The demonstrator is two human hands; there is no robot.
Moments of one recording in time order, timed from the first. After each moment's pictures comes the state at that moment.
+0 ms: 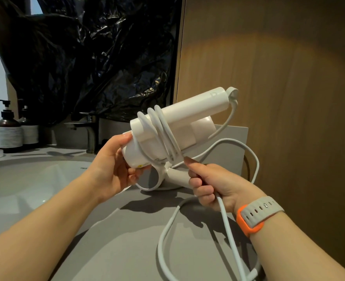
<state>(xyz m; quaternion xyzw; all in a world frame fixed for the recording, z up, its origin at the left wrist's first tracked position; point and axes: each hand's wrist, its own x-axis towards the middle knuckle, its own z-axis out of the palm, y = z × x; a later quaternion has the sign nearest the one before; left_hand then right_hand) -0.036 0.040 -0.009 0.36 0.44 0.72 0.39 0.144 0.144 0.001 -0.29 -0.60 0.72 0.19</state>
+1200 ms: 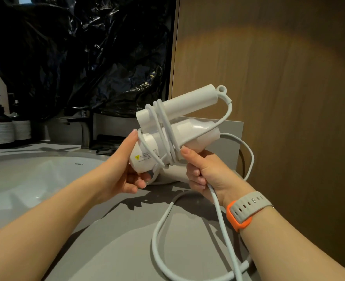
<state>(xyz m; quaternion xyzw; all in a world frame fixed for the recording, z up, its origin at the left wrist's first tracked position) -0.024 0.047 -0.016 0.41 0.59 0.58 0.38 0.137 0.150 -0.011 -0.17 -0.63 0.69 0.31</state>
